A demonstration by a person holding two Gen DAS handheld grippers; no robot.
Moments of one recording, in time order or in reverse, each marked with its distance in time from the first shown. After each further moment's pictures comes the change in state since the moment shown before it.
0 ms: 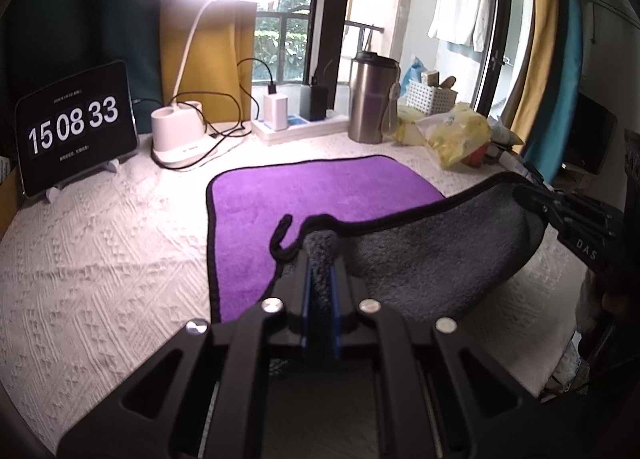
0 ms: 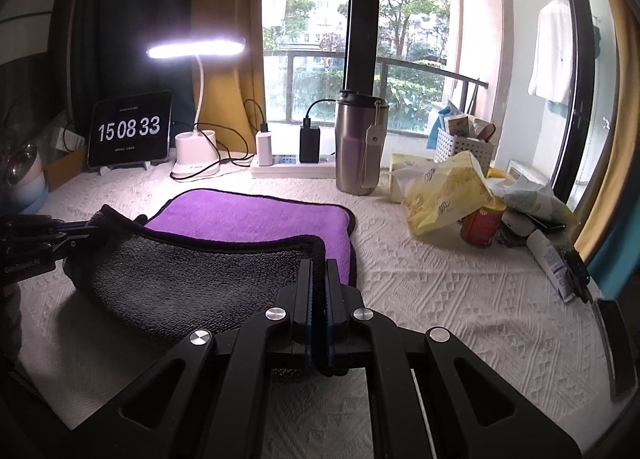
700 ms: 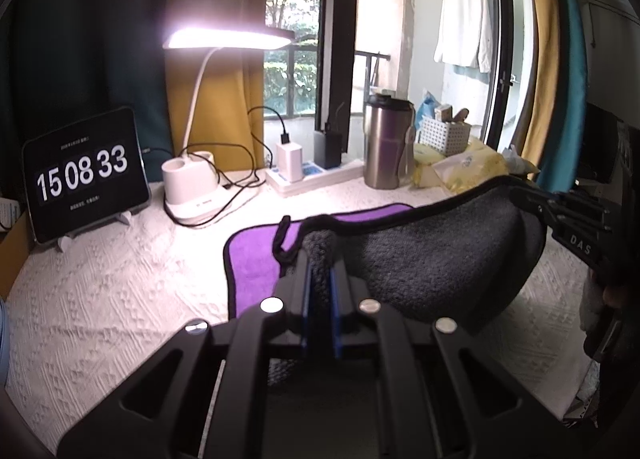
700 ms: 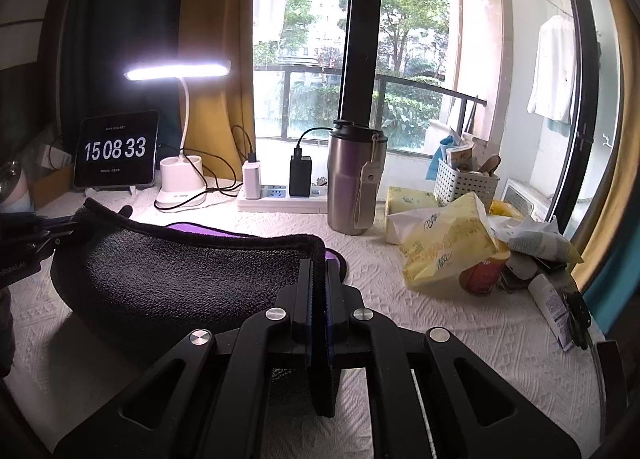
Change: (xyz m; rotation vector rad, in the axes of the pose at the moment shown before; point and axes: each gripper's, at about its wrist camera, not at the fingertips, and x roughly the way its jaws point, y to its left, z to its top) left arm 0.006 0.006 0.038 0.035 -0.125 0.057; right arm 0.030 -0.008 0.036 -0.013 -0.057 -0.019
